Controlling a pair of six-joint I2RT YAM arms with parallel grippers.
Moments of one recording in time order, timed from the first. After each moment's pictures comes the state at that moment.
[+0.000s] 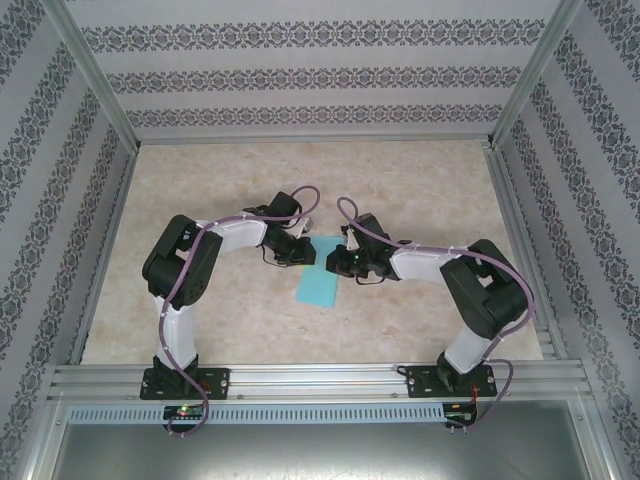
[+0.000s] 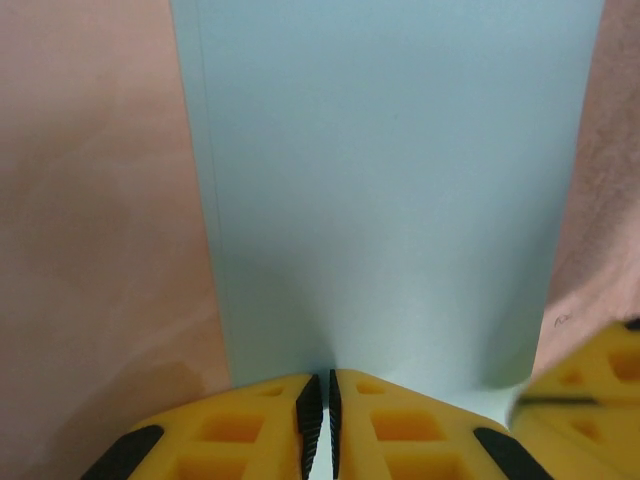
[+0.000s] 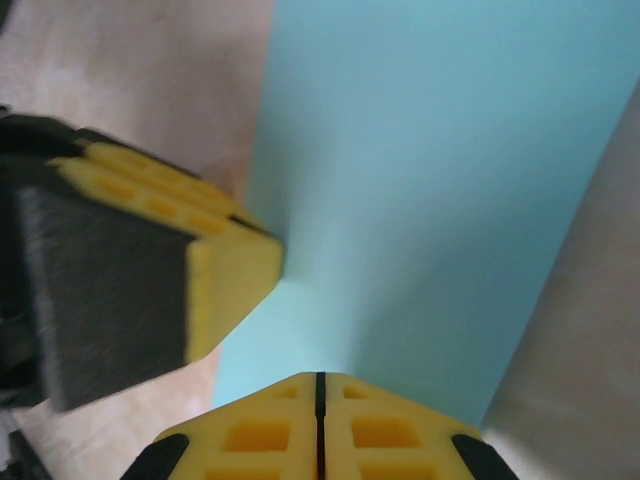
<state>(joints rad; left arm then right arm) -0.48 2.00 1.20 -0.46 0.51 -0.41 0.57 1.71 0.79 0.00 -0.42 0.76</state>
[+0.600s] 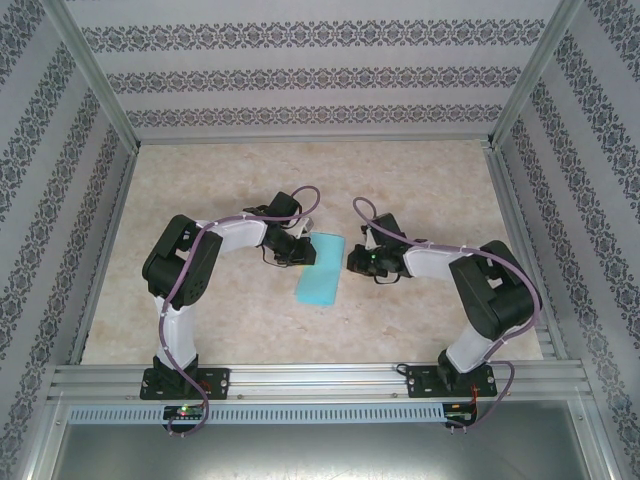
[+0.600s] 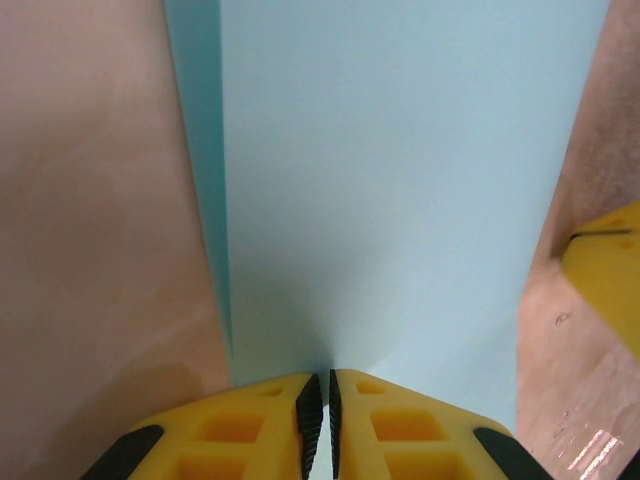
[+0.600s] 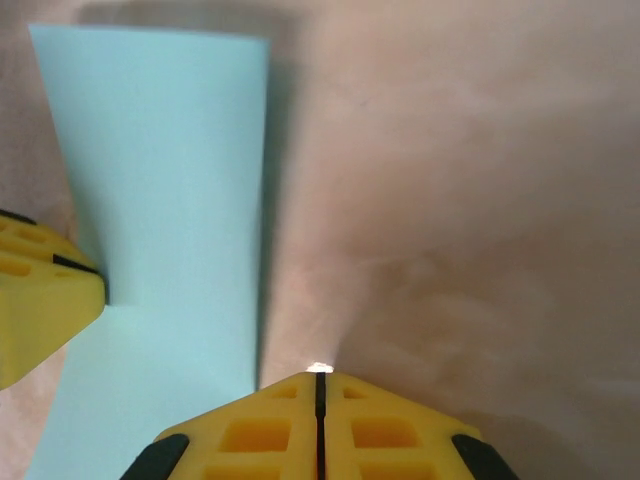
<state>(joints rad) -0.48 2.00 1.20 -0.46 0.51 -0.40 0.45 1.65 0.74 -0.09 -0.35 0.64</state>
